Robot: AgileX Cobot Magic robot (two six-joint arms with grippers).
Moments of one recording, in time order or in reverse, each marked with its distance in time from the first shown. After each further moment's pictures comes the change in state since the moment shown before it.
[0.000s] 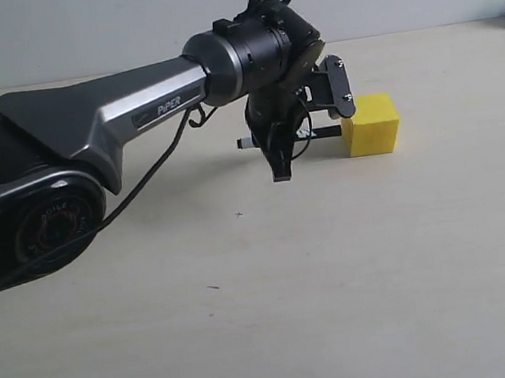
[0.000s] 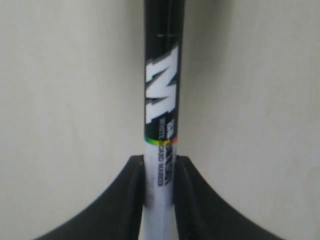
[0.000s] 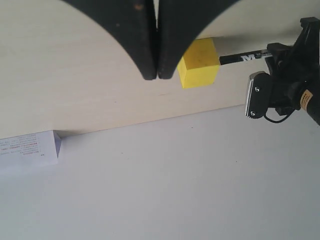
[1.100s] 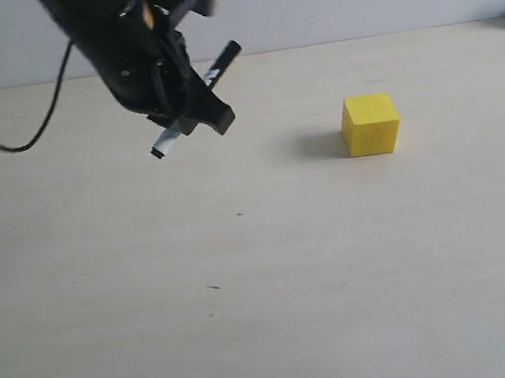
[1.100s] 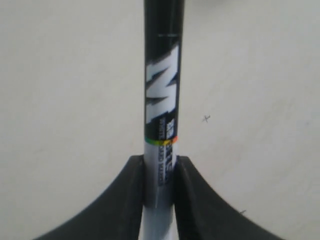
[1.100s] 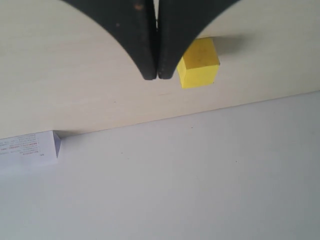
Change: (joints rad) left arm 0.111 -0.780 0.833 -0.237 -0.185 -0.634; right arm 0.000 0.000 0.000 0.000 0.000 0.000
